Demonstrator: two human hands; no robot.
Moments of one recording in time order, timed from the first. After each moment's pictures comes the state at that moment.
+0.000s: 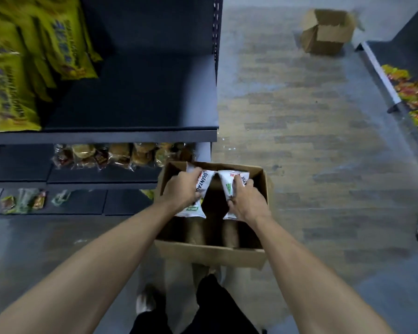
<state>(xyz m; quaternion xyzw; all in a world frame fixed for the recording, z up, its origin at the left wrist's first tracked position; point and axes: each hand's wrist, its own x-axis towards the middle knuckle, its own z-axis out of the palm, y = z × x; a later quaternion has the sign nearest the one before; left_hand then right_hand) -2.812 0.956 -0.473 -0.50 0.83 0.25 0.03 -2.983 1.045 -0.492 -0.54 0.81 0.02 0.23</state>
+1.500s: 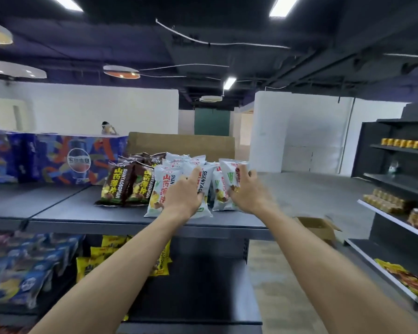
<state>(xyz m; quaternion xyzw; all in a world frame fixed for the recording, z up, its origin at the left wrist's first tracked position) -2.698 0.830 -0.031 -0.51 0.78 -0.11 -0.35 -2.877 0.882 -0.014 -0.63 0.71 -0.31 -0.10</state>
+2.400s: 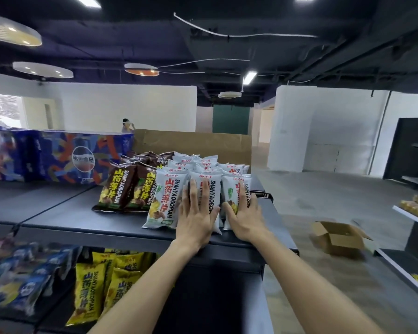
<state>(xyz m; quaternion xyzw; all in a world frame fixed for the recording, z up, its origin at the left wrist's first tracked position) -2.733 0.757 -0.110 -0.49 0.77 -0.11 -0.39 -2.888 0.781 -0.094 -0.61 0.73 -0.31 0.02</state>
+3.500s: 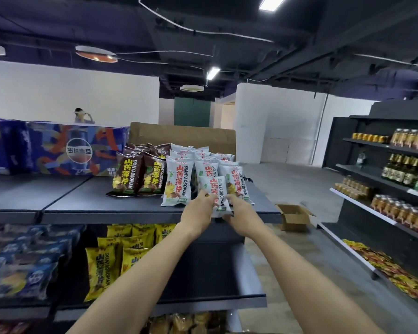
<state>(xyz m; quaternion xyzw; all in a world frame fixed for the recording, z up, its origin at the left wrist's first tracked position) -2.662 0.831 -0.097 -0.38 0.88 0.00 -0.30 -2.791 0.913 -0.080 -0.60 0.74 -0.29 0.06</state>
